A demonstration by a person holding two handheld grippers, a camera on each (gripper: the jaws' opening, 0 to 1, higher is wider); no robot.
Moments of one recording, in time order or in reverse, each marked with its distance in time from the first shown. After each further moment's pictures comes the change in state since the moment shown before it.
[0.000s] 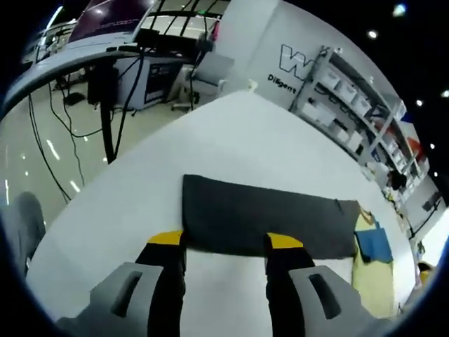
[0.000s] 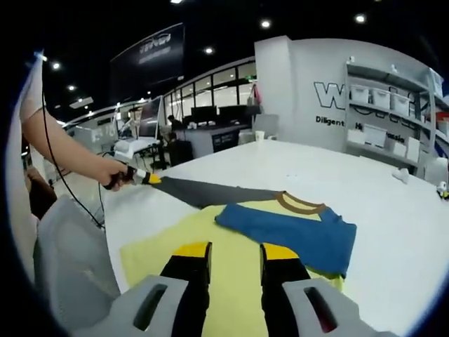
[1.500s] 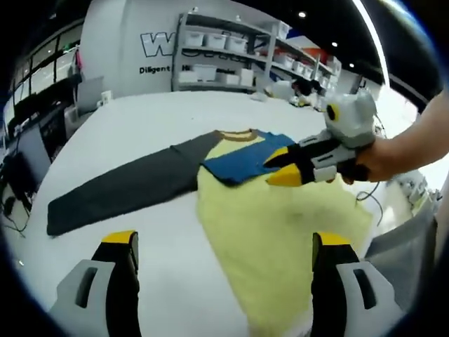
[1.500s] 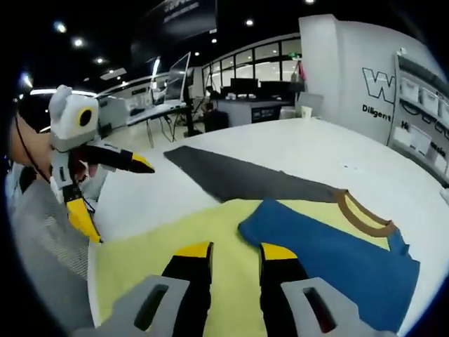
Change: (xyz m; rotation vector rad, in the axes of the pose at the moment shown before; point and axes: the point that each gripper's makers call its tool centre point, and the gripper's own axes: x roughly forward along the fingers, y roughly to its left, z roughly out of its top) left arm -0.090 -0.209 -0.115 0.534 0.114 -0.413; right arm 0.131 0.035 -0.020 -0.123 0.157 0.229
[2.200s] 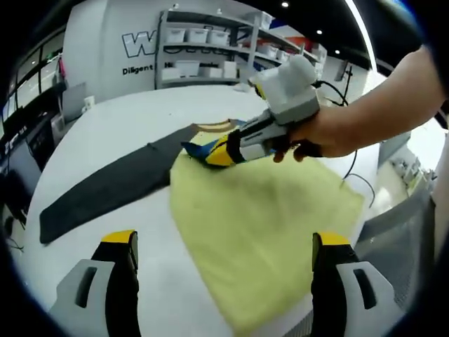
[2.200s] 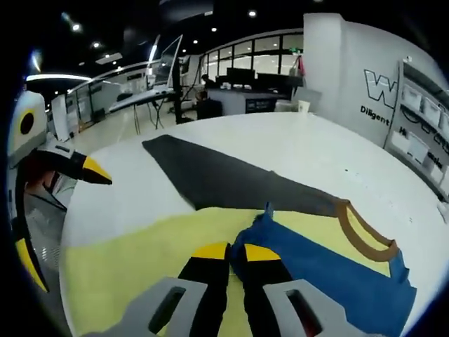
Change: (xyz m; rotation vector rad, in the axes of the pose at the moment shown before) left arm 0.003 -0.048 -0.017 0.149 0.062 -0.080; right arm 0.060 -0.019 0.004 -0.056 0.078 -0.031
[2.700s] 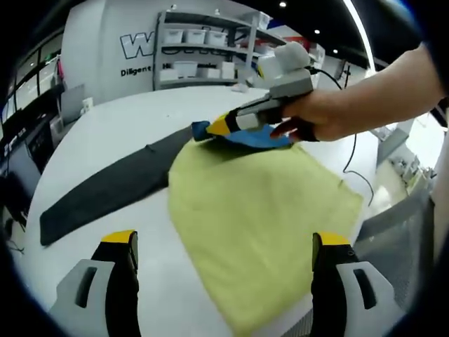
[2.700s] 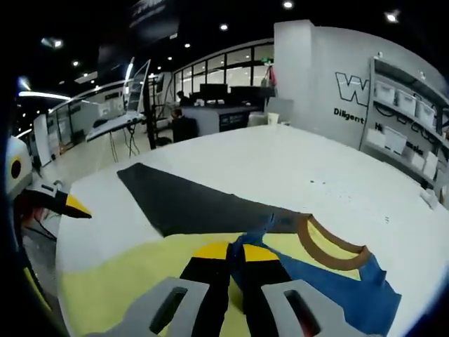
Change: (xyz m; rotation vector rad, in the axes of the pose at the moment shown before) left arm -0.002 -0.001 0.000 0.005 0.000 -0.003; right arm -0.013 -0.044 0.027 0.080 -0.083 -0.132
